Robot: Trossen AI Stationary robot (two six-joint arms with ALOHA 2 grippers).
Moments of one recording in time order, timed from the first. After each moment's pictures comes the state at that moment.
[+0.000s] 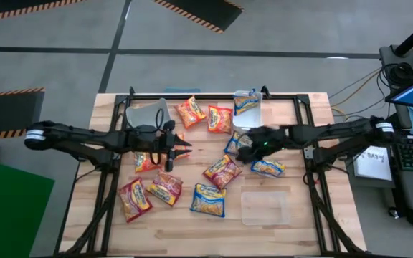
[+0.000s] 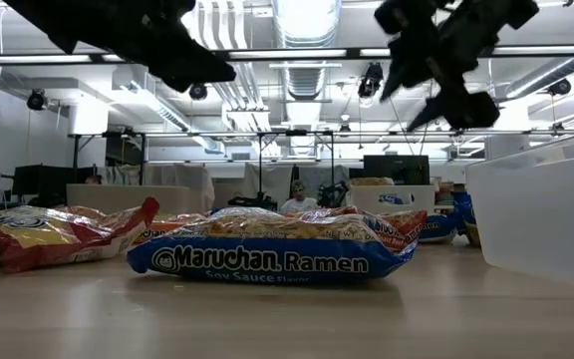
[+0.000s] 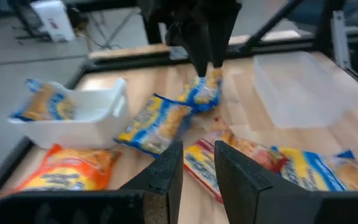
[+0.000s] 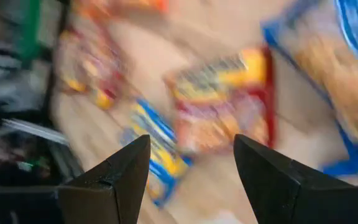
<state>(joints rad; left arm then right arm) 0.03 1.10 0.61 0.18 -0.01 0.11 -0.02 1.26 0.87 -0.42 -0.14 1.15</state>
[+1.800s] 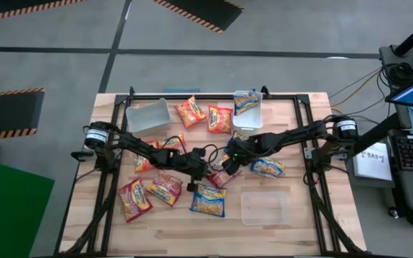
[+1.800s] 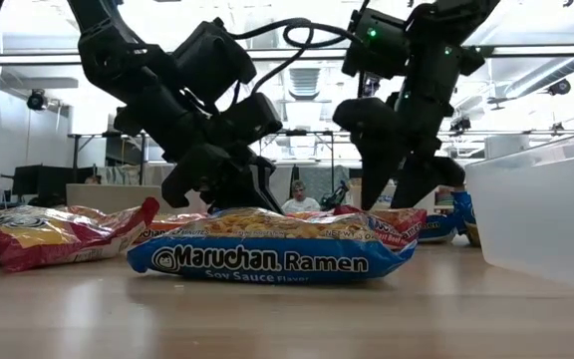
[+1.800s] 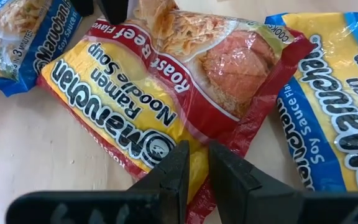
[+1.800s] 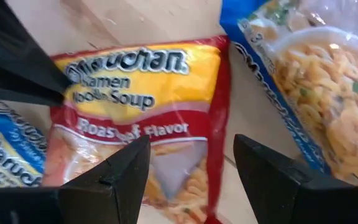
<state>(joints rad) -0.07 1.86 0.81 0.34 0.01 0.14 -0.01 1.67 0.97 -0.43 -0.02 0.92</state>
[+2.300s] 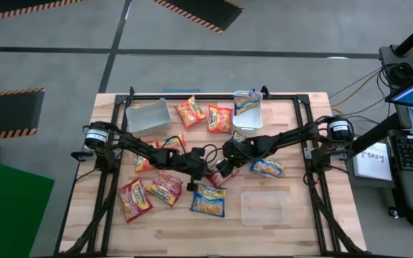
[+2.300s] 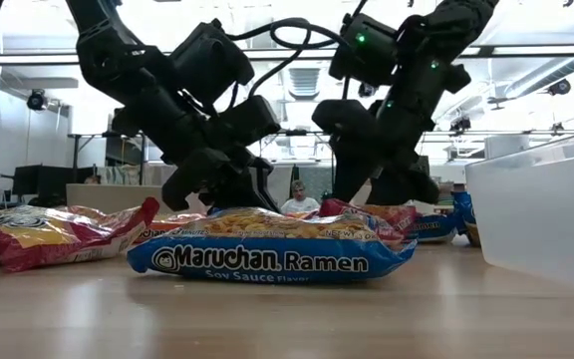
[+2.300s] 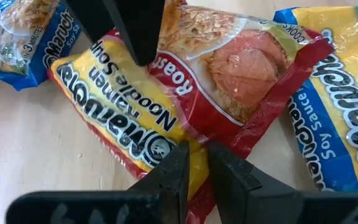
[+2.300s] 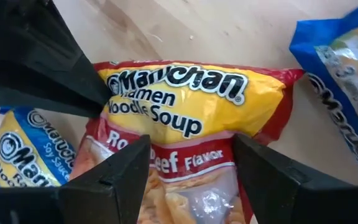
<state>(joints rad) -0.07 1.86 0.80 0.35 -0.02 0.14 -0.01 1.75 0.97 -0.22 -0.06 0.89</state>
